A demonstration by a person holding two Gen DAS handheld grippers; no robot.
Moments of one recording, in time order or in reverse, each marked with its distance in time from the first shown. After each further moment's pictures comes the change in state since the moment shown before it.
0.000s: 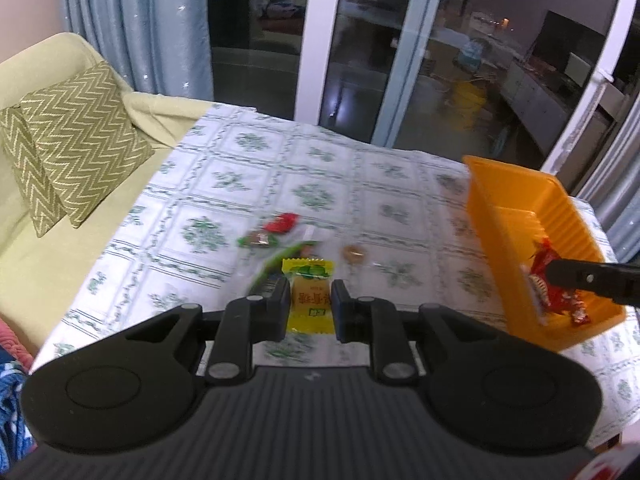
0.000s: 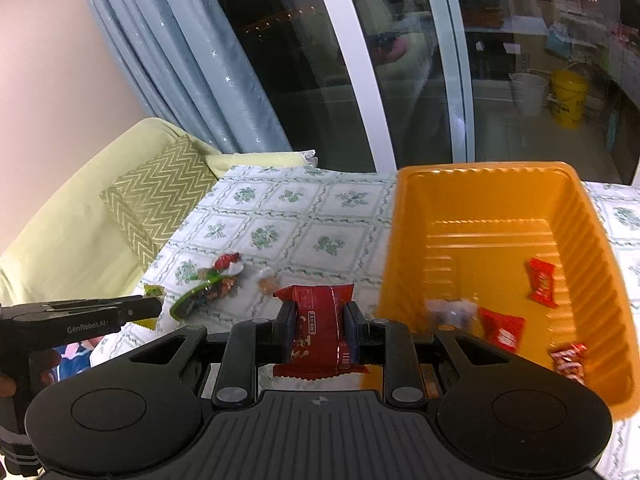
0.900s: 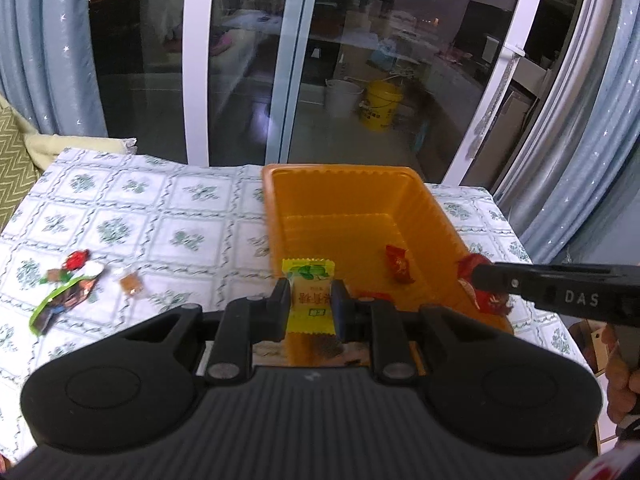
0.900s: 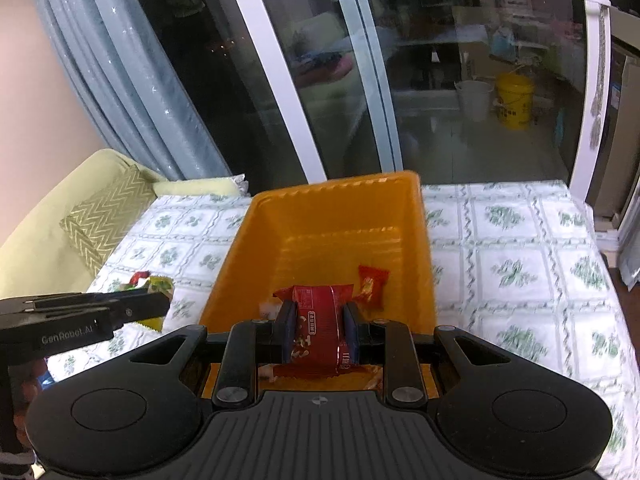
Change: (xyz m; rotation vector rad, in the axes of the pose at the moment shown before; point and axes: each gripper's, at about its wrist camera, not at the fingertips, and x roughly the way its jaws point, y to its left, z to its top) left arm 0.018 -0.187 0.003 0.117 -0.040 -0.171; right arm -0.080 -0.128 -0.001 0.050 -0.066 -0.098
